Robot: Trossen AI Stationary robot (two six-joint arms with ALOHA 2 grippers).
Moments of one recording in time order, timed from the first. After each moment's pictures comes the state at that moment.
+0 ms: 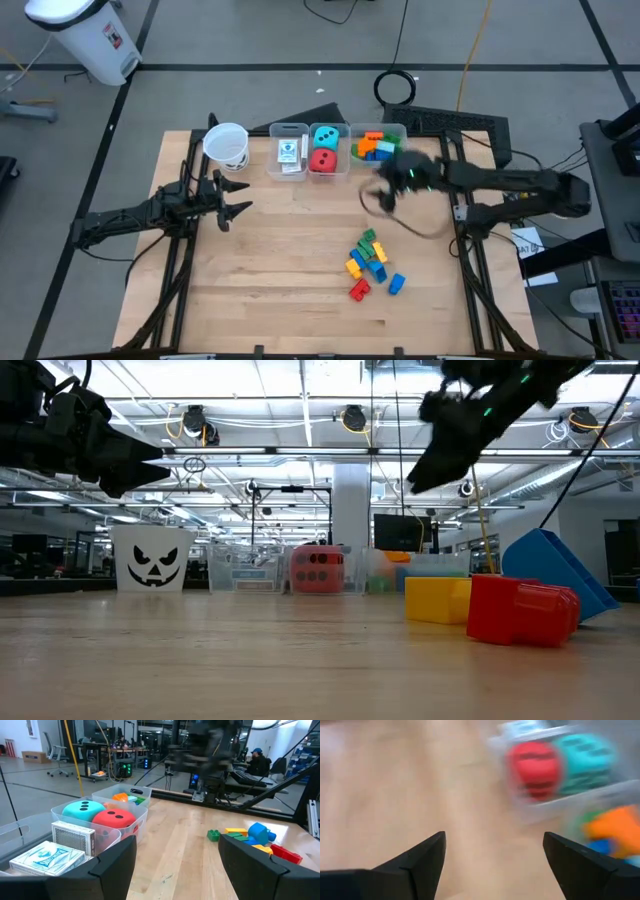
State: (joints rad) left arm 0.20 0.04 0.02 0.01 -0.03 -0.10; right arm -0.27 1.11 0.77 -0.29 0.03 0.05
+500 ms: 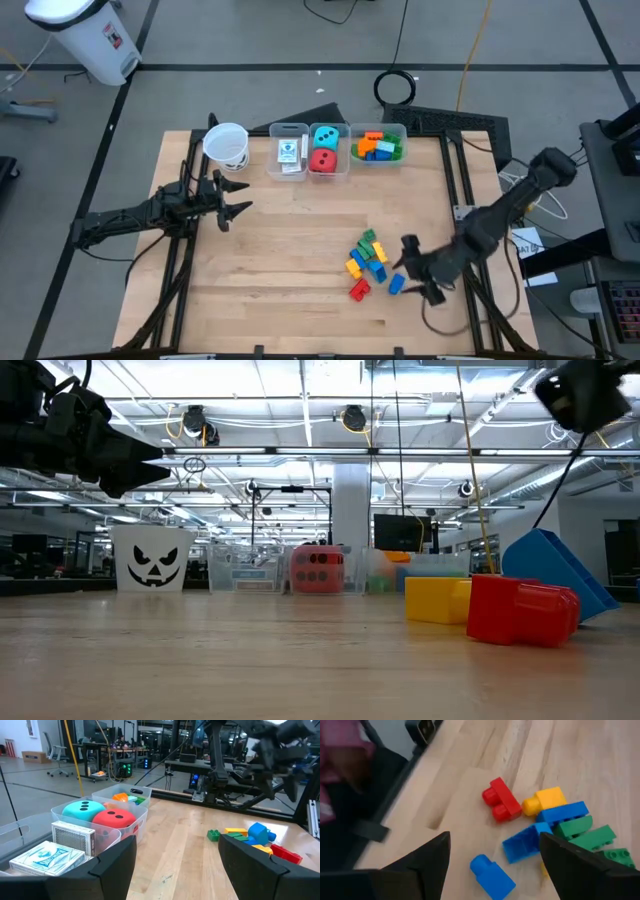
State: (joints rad) left arm 0.20 0.04 0.02 0.01 -0.03 -0.10; right arm 0.69 1.10 0.74 -0.42 0.21 0.32
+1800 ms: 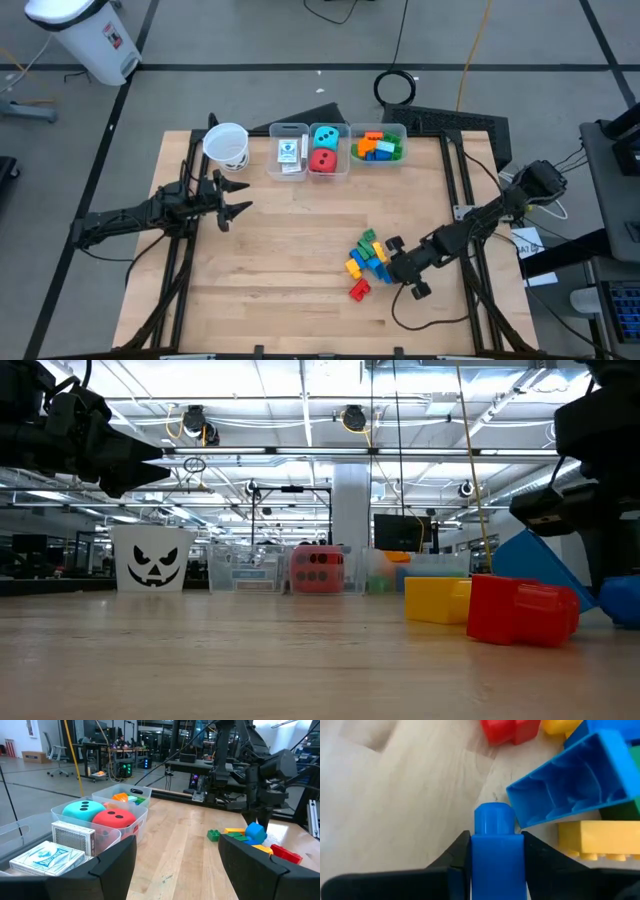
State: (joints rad) left arm 0.20 0.04 0.02 0.01 -0.03 -0.10; right arm 0.52 1.38 0.59 -0.24 -0.03 0.13
